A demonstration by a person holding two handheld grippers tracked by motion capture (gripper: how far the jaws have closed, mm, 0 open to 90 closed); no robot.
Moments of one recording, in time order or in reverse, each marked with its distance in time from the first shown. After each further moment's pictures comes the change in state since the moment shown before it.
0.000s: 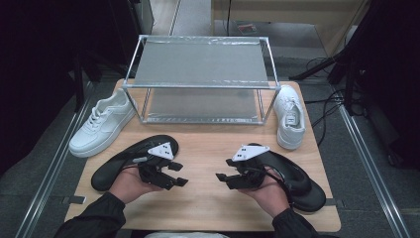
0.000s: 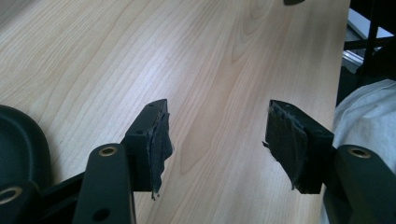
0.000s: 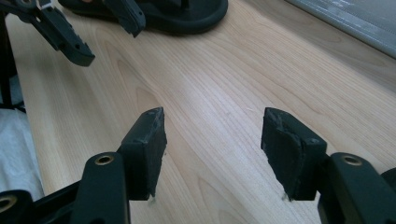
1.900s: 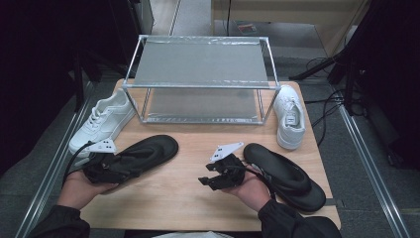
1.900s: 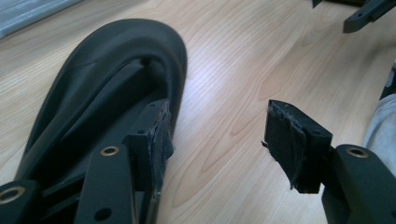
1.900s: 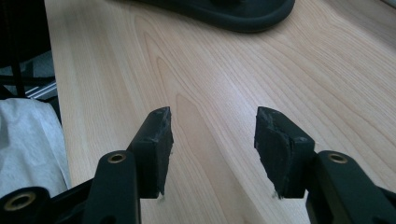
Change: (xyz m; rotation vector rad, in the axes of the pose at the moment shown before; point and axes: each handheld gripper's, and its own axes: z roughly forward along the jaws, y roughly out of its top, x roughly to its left) left arm 0.035 -0.077 -0.097 -0.104 0.197 -0.189; right arm 0.018 0.024 0.039 0.090 0.141 -0.060
